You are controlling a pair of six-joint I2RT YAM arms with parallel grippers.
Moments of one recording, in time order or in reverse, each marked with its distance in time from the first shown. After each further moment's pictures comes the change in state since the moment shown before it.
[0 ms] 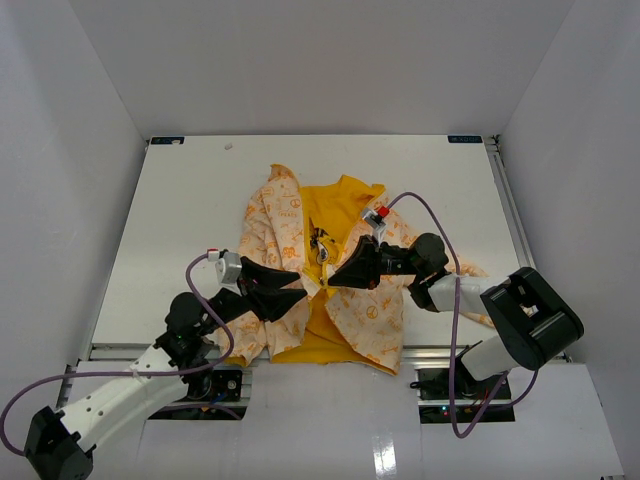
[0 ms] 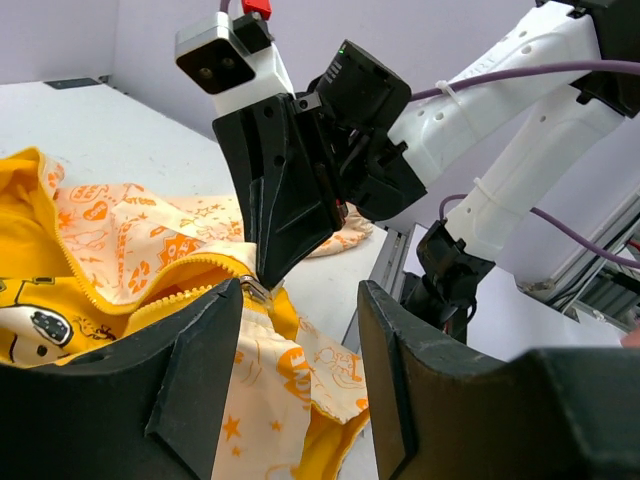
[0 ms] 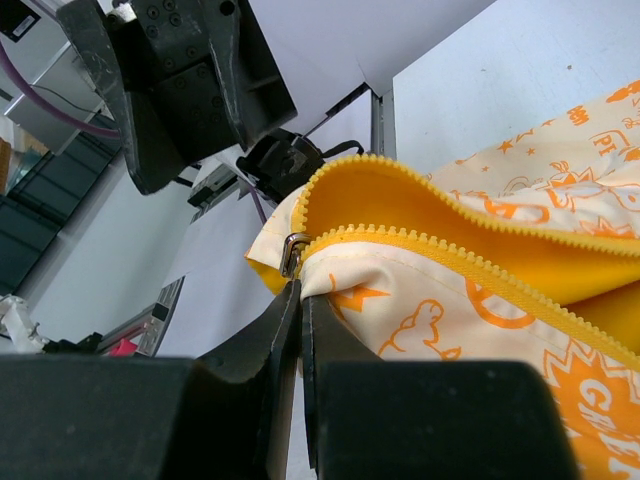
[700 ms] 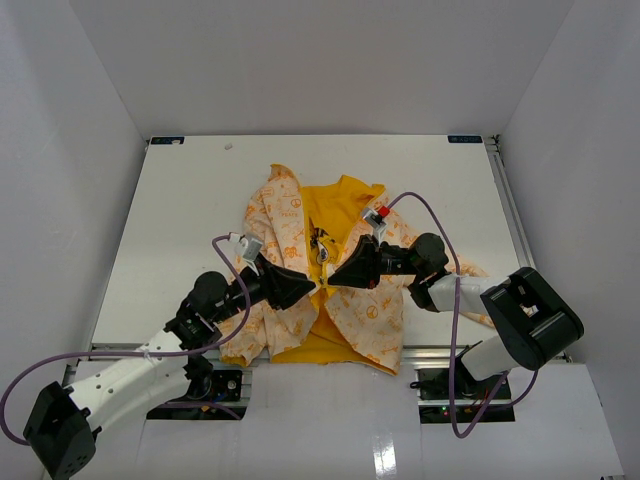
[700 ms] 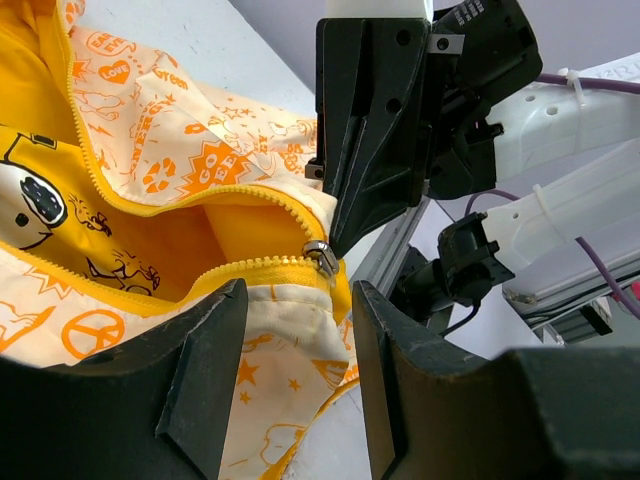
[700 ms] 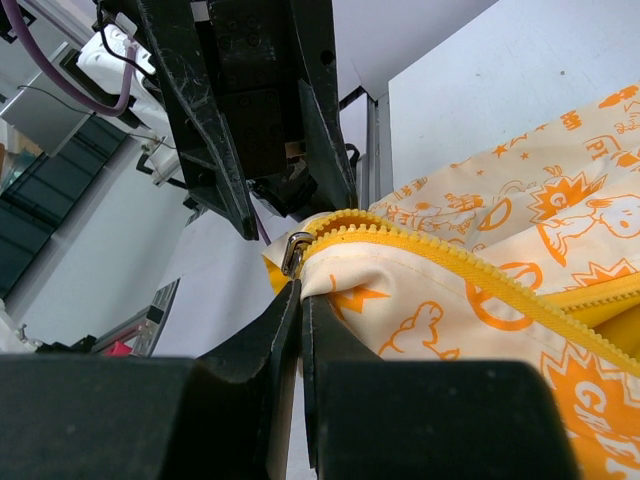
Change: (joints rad) left arm 0.000 0.201 0.089 -0.167 -0.077 -0.172; right arm 0.000 0.000 0.000 0.000 0.008 -0.010
